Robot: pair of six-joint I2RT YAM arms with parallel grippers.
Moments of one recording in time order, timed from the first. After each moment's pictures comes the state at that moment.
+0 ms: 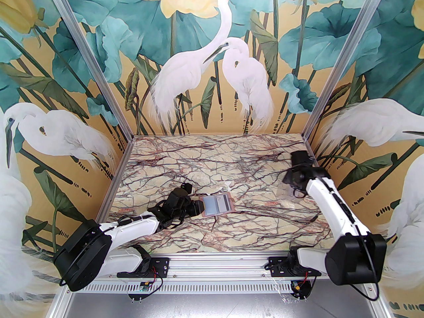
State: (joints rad) left arm -0.65 1.27 0.43 0.09 0.19 -0.82; right arm -0.07 1.31 1.05 -0.89 0.29 0.54
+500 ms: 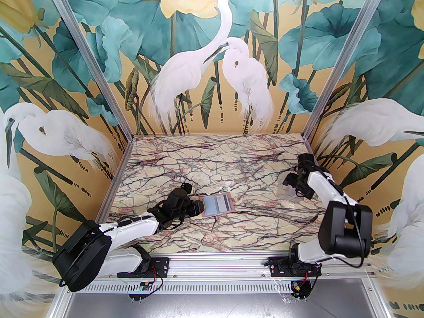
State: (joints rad) left arm -0.65 1.27 0.42 0.11 0.19 -0.81; right arm -0.17 1.53 1.01 -0.75 0.10 0.43
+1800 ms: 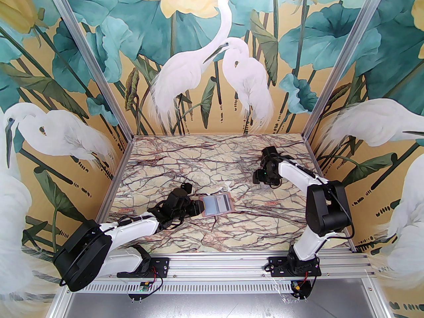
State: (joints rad) left arm -0.65 1.27 0.42 0.12 0.19 -0.81; right arm 0.21 1.73 1.23 -0.80 -0.01 0.25
